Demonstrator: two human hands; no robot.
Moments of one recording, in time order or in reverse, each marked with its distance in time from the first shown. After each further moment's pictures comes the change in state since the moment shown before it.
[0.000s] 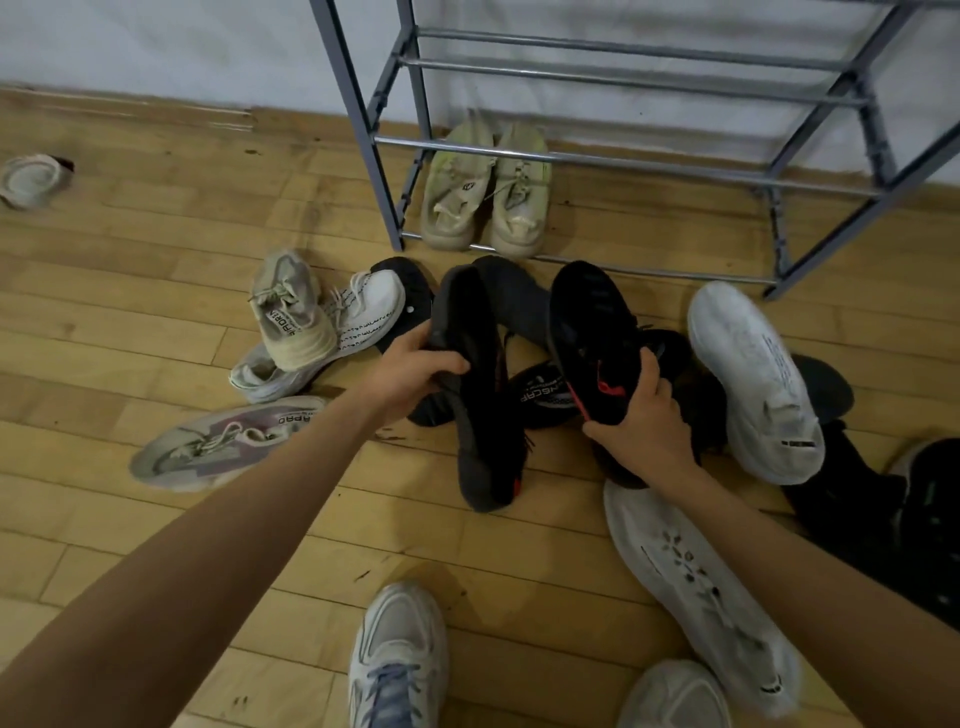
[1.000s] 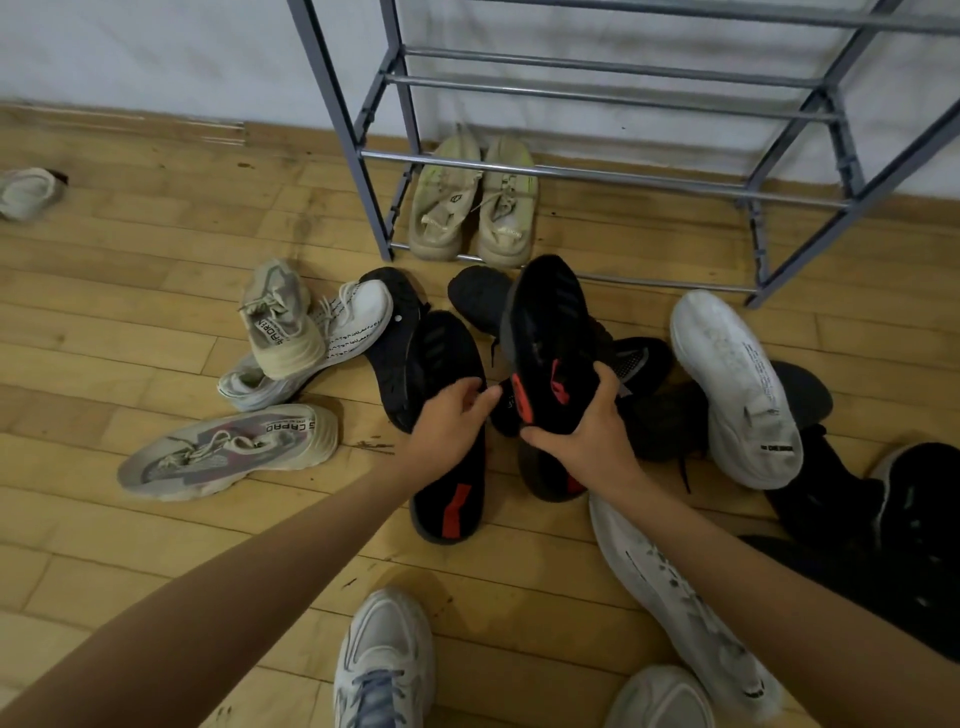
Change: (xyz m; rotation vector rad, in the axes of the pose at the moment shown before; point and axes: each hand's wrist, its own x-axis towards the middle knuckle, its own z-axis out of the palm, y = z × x) left_hand -0.022 -0.034 0.062 0.738 0.185 0.101; right_hand -0.018 -0.024 0.011 0.506 -0.038 -0.140
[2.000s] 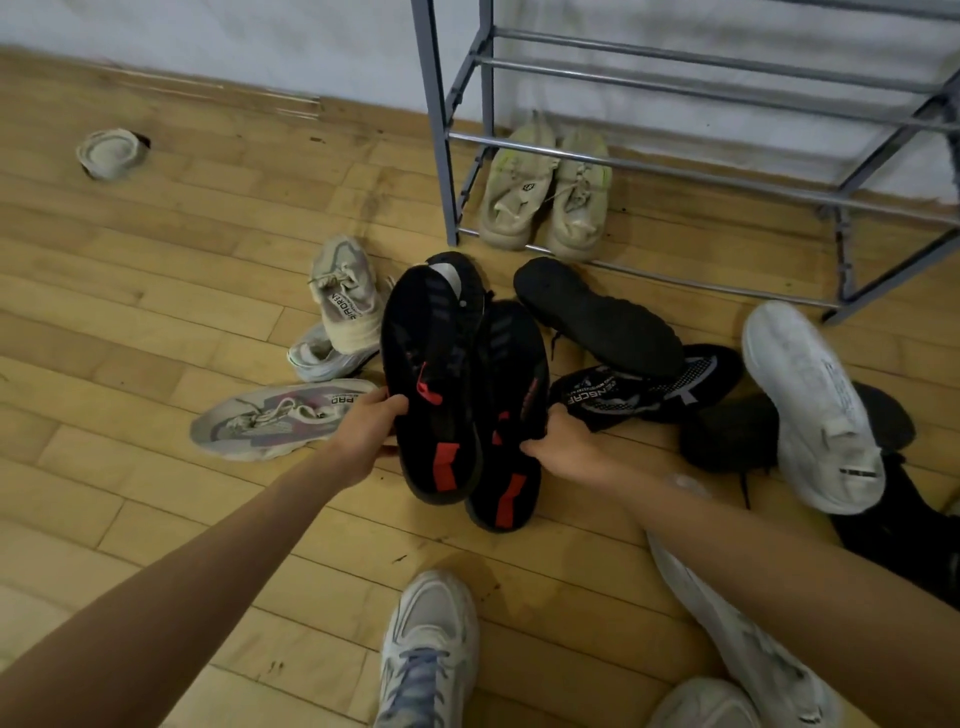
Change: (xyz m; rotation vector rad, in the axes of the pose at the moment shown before) left_hand -0.033 -0.092 -0.093 -0.627 0.059 -0.408; right_hand 0.020 -0.027 0.081 -0.321 -0.432 0.261
